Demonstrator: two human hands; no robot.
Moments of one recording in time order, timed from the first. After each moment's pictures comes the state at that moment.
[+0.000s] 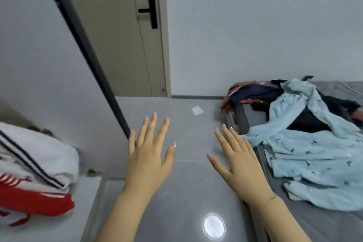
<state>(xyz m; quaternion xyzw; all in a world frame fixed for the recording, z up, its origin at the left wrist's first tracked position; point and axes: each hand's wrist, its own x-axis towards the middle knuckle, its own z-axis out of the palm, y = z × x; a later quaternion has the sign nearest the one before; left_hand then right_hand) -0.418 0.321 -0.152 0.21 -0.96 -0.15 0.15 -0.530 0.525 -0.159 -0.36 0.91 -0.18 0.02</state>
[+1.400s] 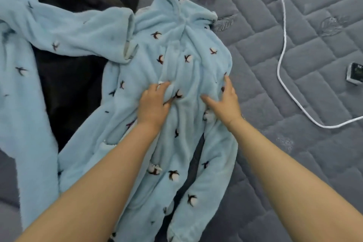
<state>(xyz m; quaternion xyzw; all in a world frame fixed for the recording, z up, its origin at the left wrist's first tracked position) -1.120 0.980 -0.651 -0.32 -0.90 -0.20 -0.20 -0.982 1.136 -0.644 0.48 0.74 -0.46 -0.02</state>
